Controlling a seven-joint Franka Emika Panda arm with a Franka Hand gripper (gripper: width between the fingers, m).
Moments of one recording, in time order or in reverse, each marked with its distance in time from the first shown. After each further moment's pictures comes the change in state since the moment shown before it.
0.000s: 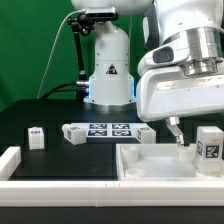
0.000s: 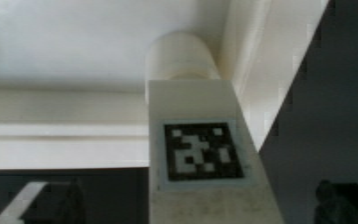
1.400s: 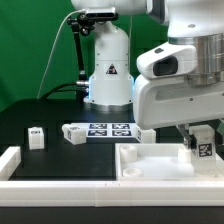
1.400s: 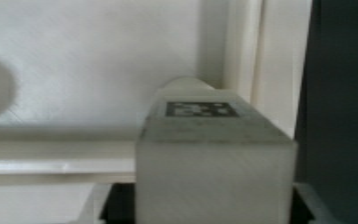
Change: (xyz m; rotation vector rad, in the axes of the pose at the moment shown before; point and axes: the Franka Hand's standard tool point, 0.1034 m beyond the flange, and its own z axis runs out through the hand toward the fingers) arm 0.013 0.012 0.006 0.036 -0.469 0.084
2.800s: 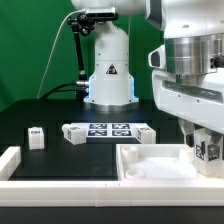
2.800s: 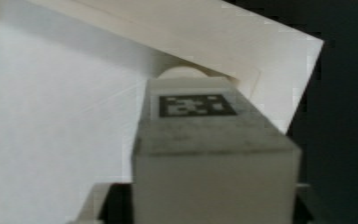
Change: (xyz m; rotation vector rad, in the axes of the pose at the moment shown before) arm 0.002 0.007 0.002 0.023 0.058 1.297
